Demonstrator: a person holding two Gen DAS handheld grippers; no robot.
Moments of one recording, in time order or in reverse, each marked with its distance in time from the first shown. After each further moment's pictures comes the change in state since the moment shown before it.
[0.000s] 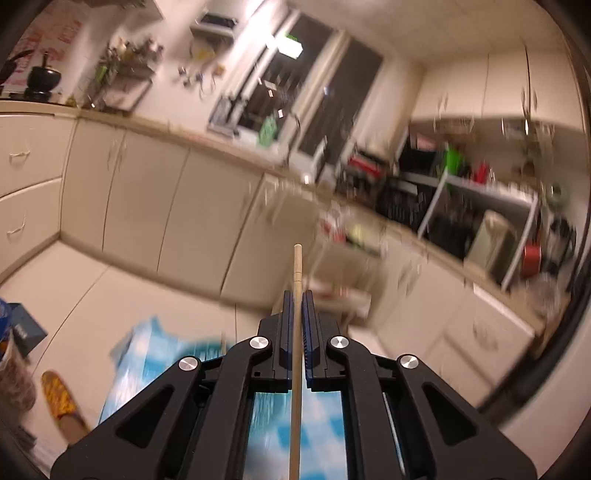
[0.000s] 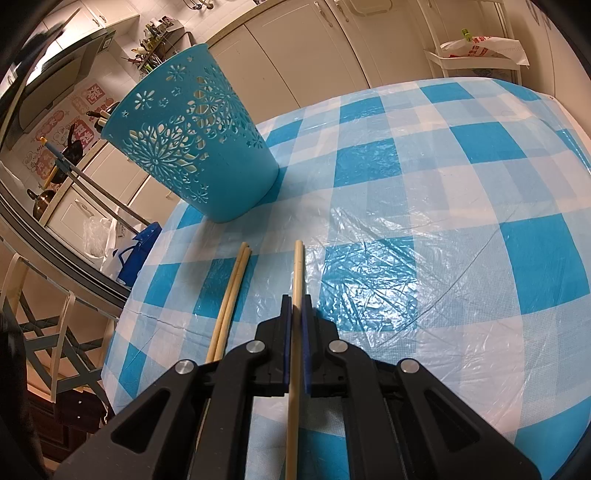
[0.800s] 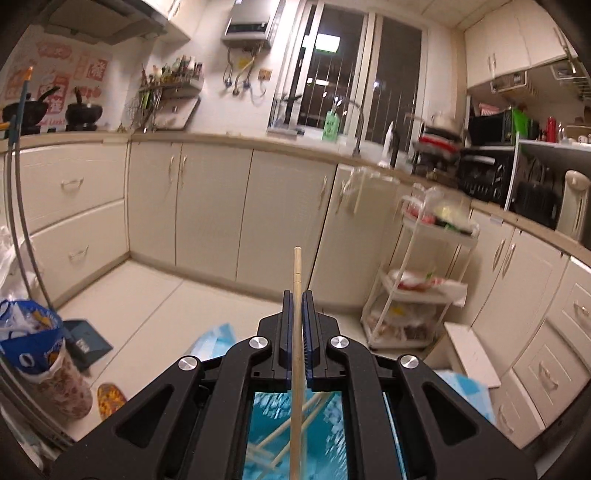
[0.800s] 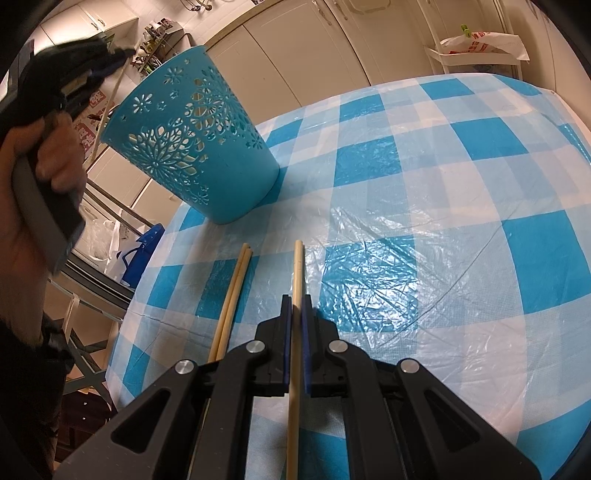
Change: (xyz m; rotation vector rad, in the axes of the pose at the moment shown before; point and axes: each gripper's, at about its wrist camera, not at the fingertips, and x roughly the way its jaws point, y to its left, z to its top) left arm 0.076 0.015 -0.053 0.128 0.019 0.369; right arm 0.000 -0.003 0.000 0.011 0.004 0.017
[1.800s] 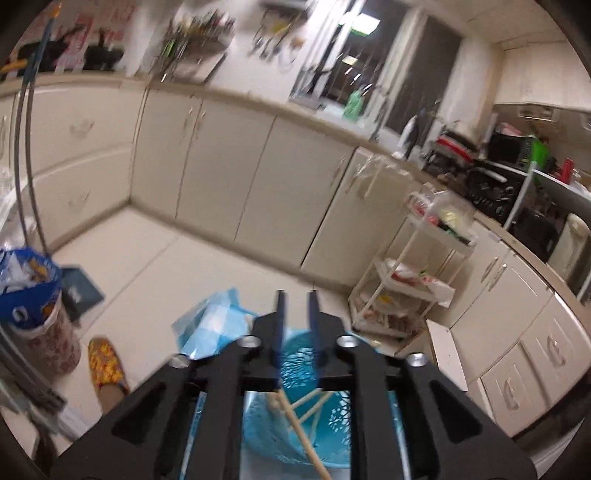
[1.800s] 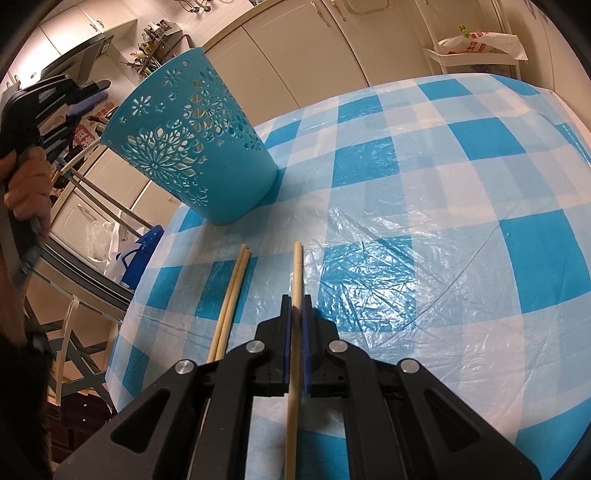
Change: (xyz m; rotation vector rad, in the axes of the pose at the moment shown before) left arm -0.002 0.068 0.024 -0.192 0.179 -0.037; right arm 0.001 -0.001 0.000 0.005 -0.004 0.000
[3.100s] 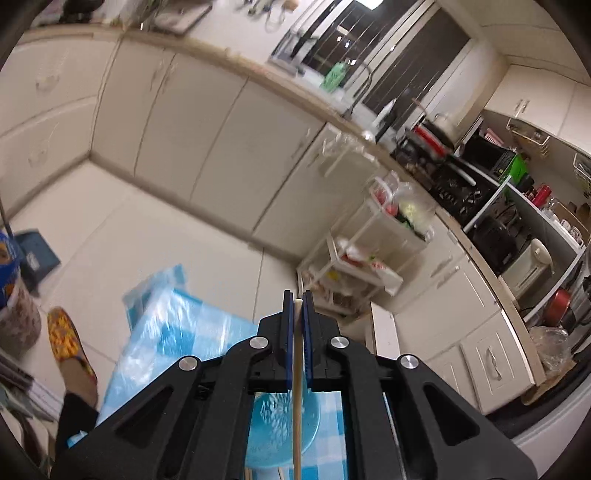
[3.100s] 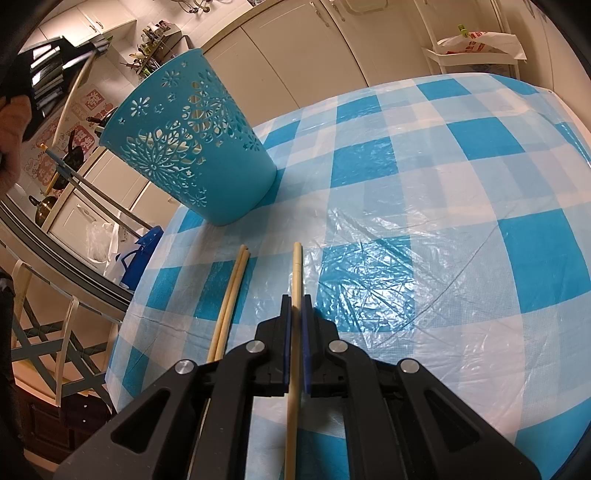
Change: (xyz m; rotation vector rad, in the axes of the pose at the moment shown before) left arm 0.000 -0.024 0.058 -0.069 0.120 -0.195; right arm -0.001 -0.001 0.000 0.003 0.000 0.005
